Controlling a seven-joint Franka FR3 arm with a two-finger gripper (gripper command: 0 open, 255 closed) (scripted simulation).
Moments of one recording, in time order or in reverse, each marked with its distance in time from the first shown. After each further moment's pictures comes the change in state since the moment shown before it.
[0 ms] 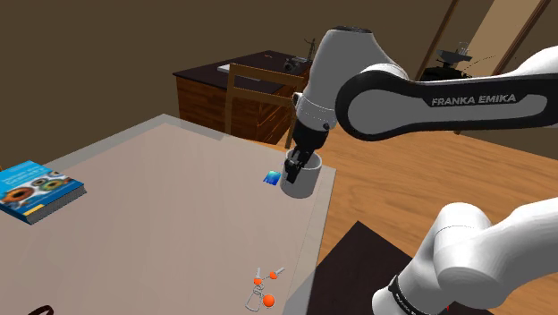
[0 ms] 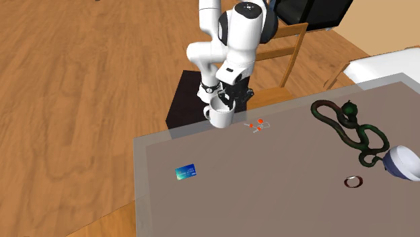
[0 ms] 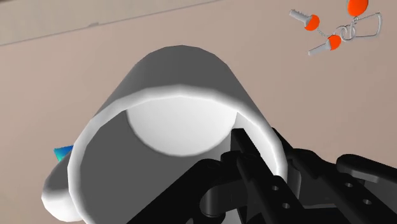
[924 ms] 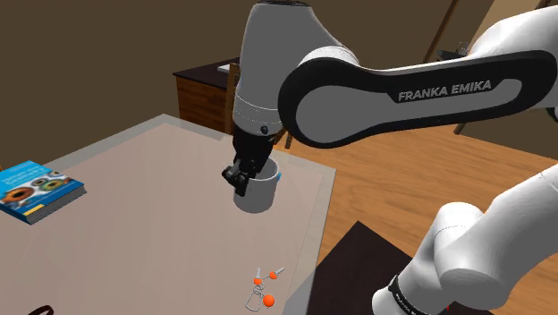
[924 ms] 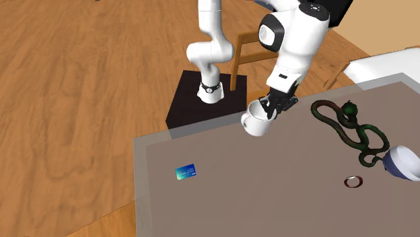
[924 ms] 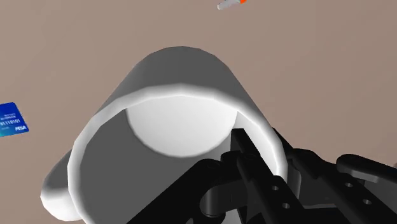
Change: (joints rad) arm 0.038 0.283 0.212 0.299 -0.018 -0.014 0.269
